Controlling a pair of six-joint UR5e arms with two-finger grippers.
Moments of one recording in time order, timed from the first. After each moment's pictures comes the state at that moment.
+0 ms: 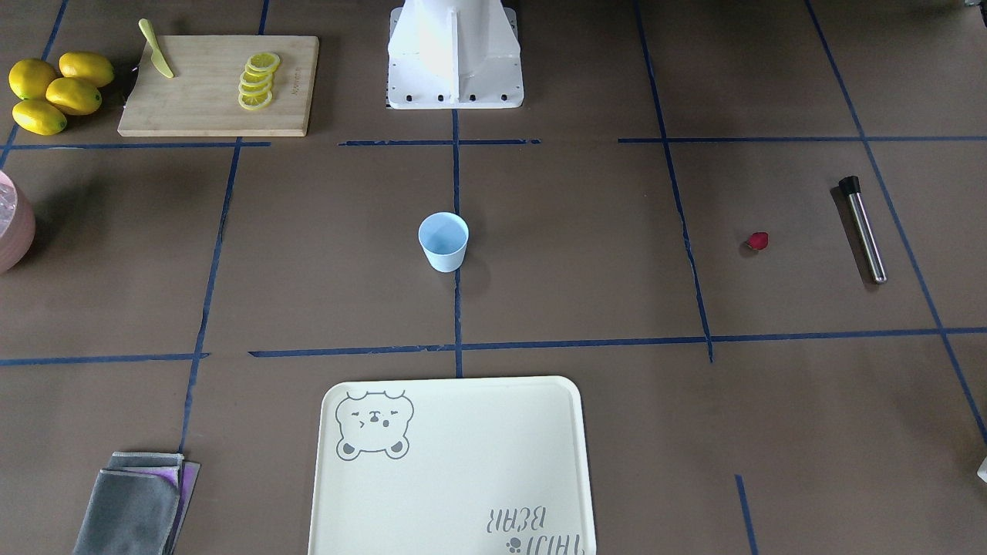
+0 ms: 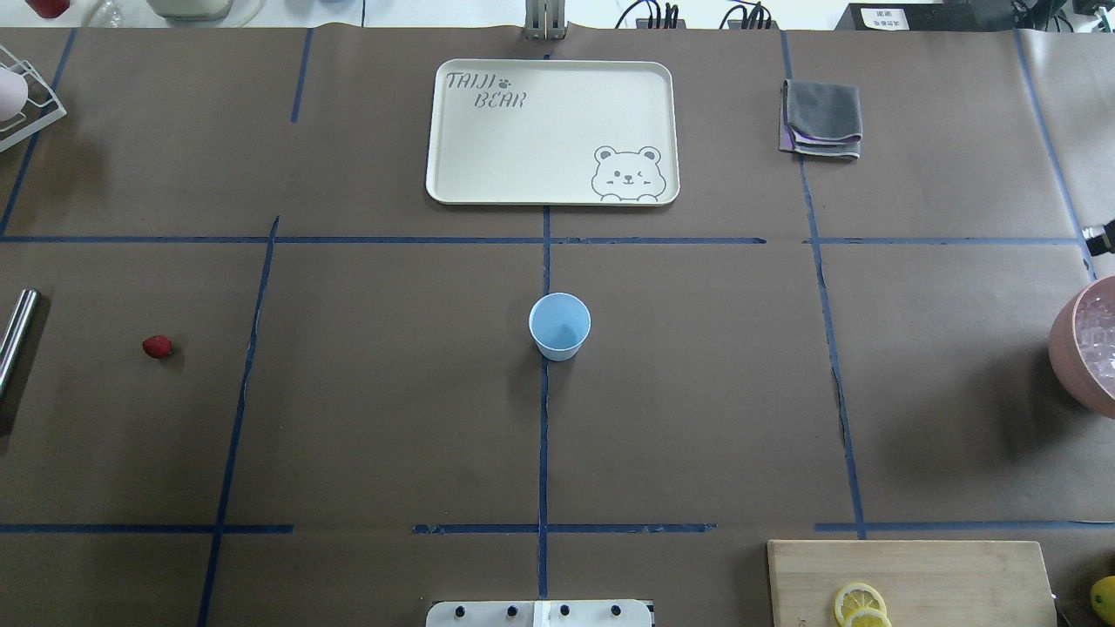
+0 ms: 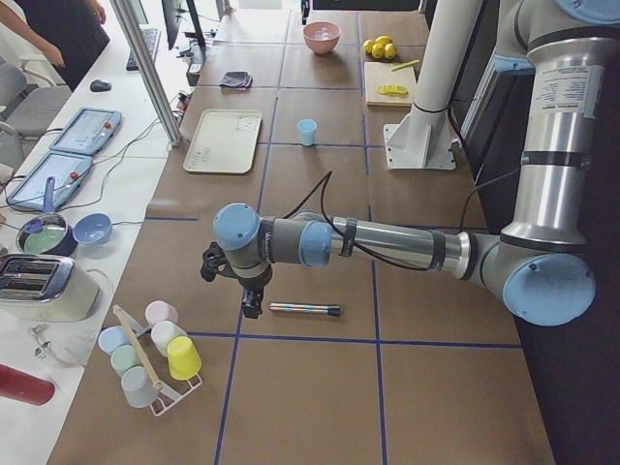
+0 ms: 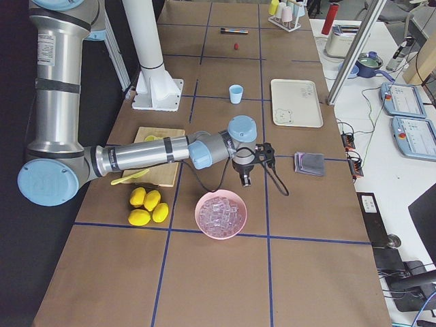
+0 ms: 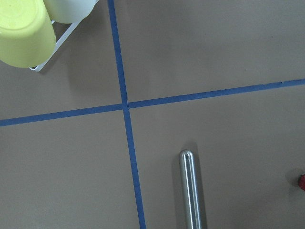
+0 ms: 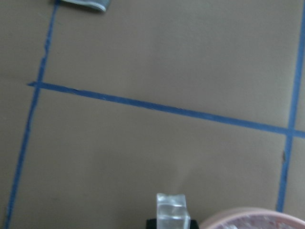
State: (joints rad) left arm -1.52 -1.61 -1.65 -1.50 -2.43 0.07; right arm 1.31 -1.60 1.85 -1.40 2.35 0.30
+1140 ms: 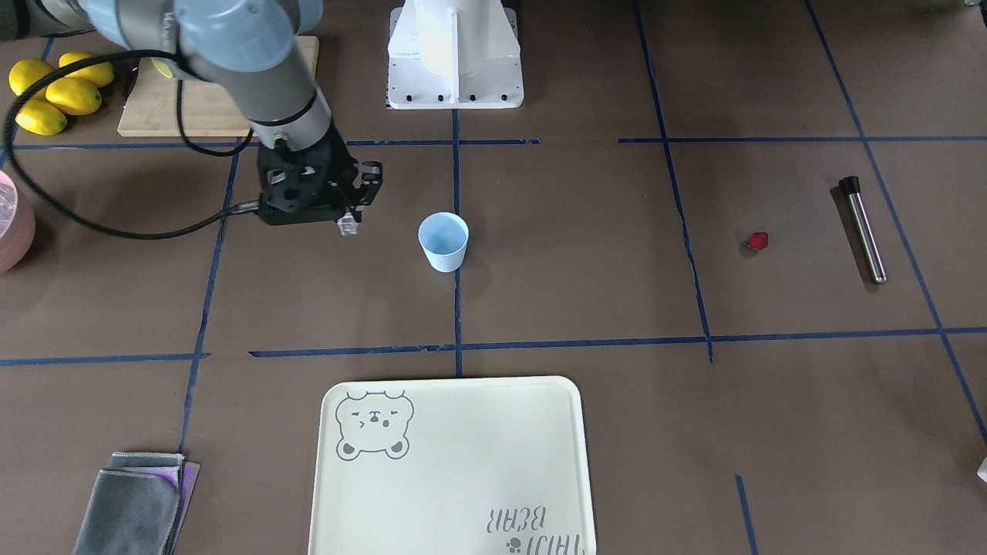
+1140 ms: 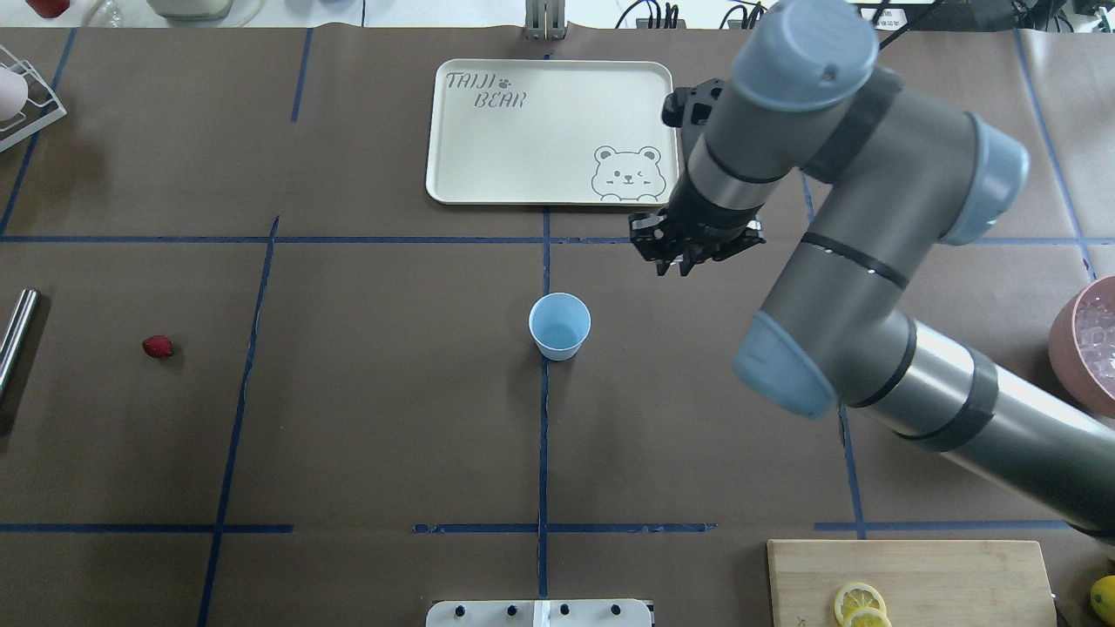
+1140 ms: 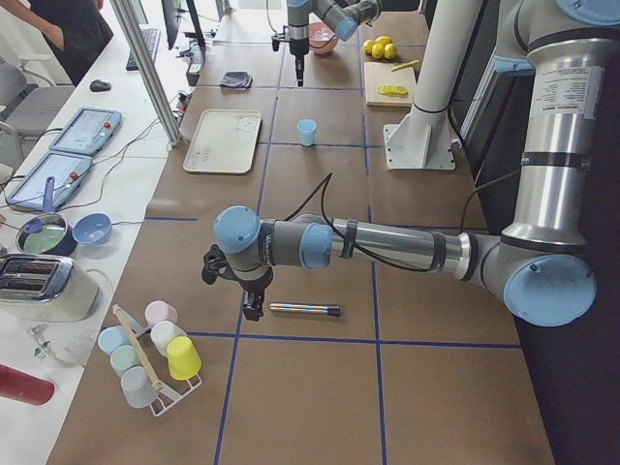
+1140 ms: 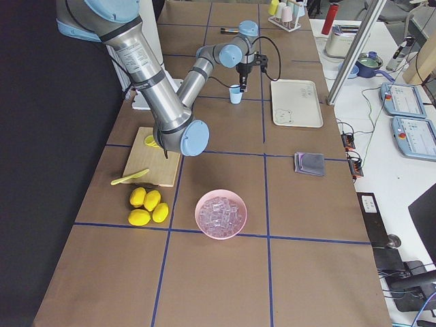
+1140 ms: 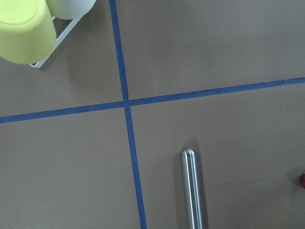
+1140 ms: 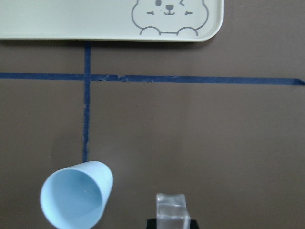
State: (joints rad) left arm -1.52 -1.61 -1.65 -1.50 -2.43 0.08; right arm 0.67 -0.86 1.81 -1.79 2.05 1.07
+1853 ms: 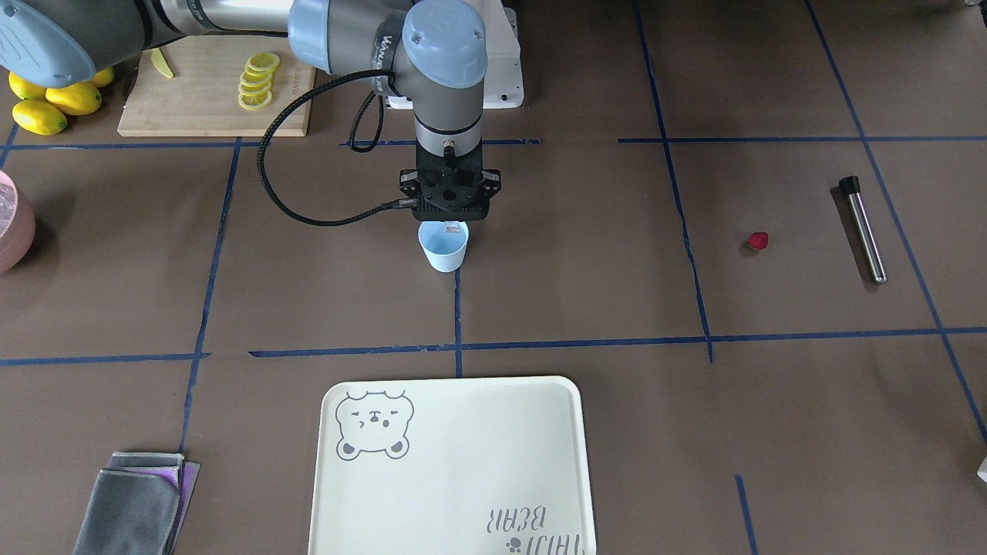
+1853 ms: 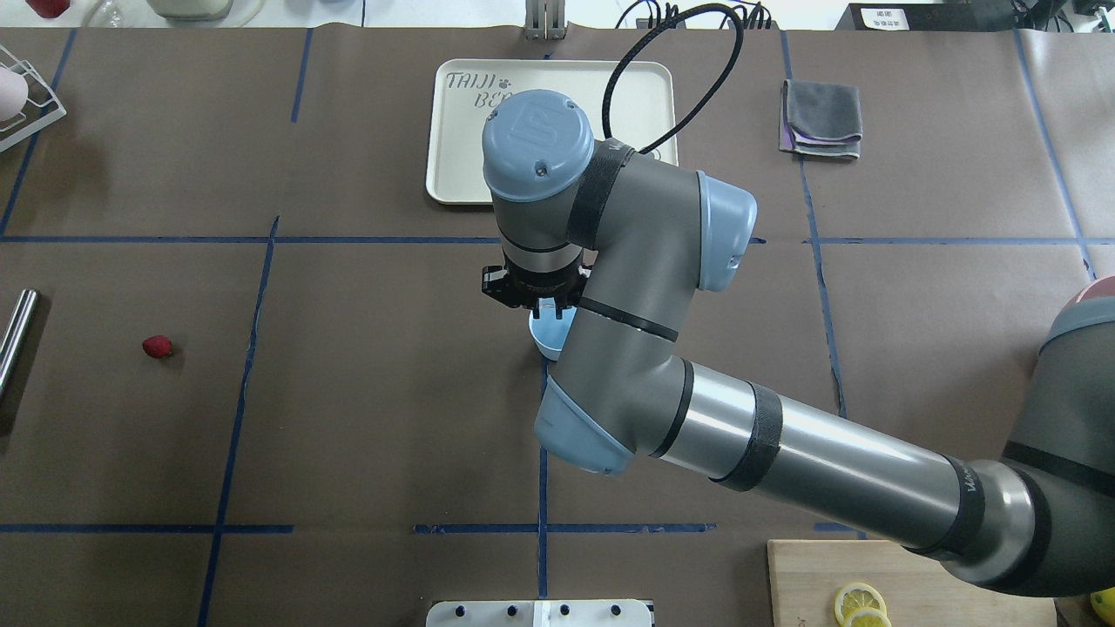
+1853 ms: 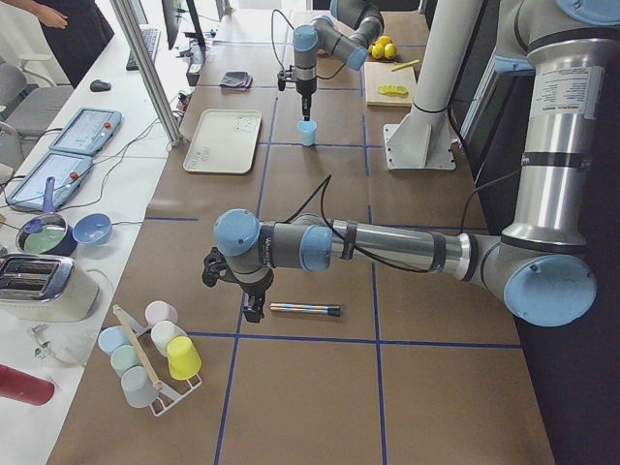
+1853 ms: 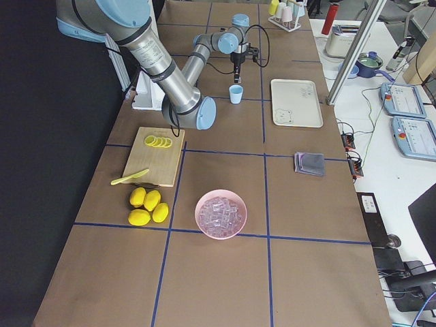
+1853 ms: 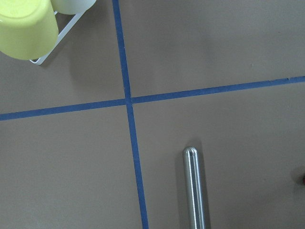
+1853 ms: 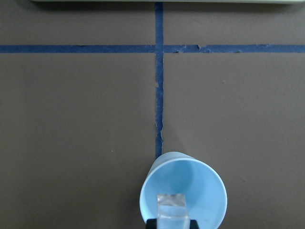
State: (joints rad) left arm -1.52 -1.61 -1.64 -1.50 -2.43 0.08; right arm 0.54 -0.65 1.56 -1.81 1.93 1.17
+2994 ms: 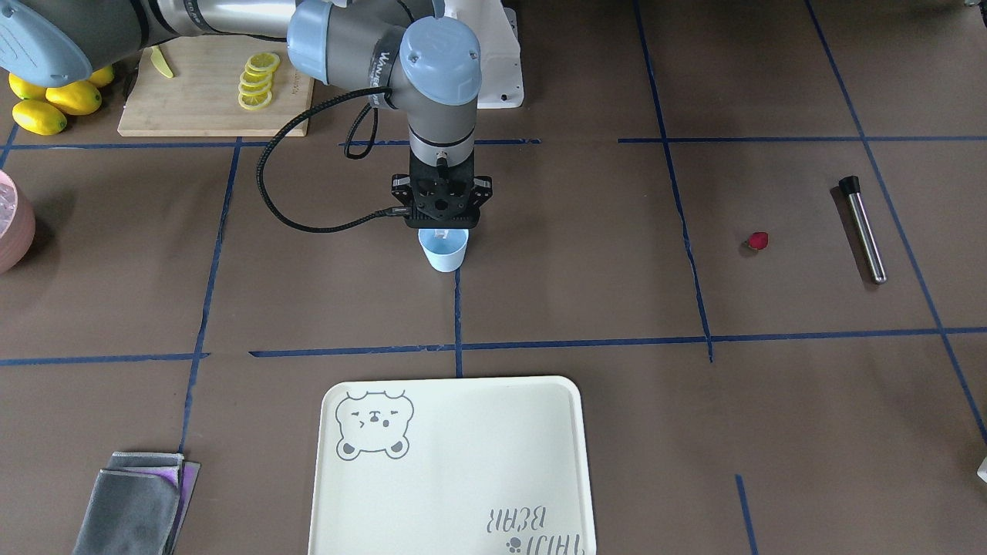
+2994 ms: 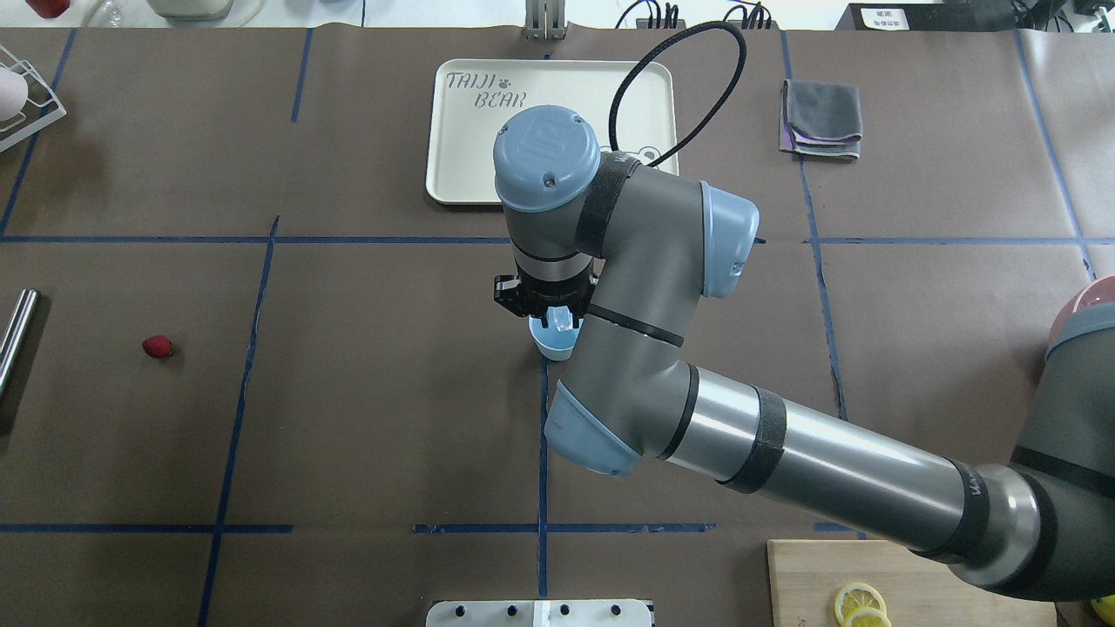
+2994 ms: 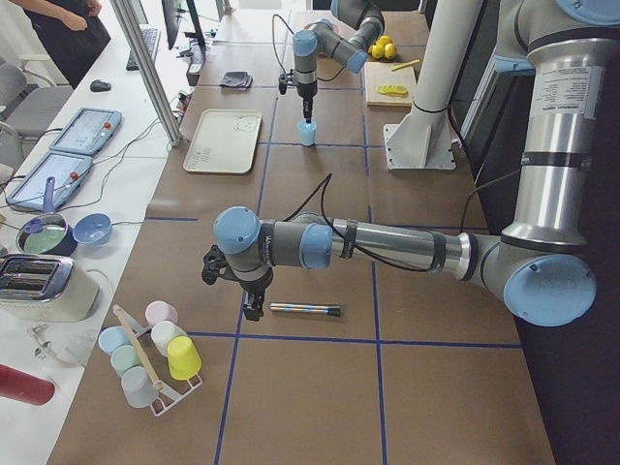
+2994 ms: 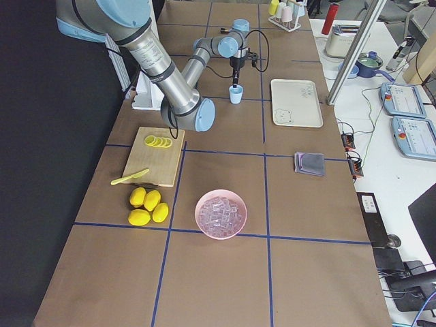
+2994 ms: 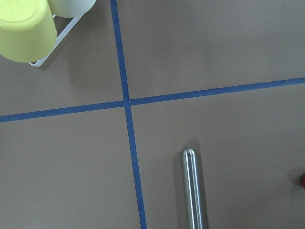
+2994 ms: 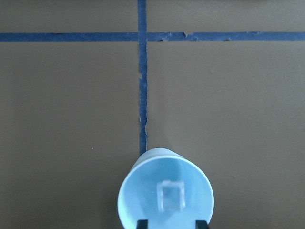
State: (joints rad) left arm -1.52 -1.61 -1.65 -1.50 -2.43 0.07; right arm 0.53 -0.68 1.56 -1.81 1.94 1.17
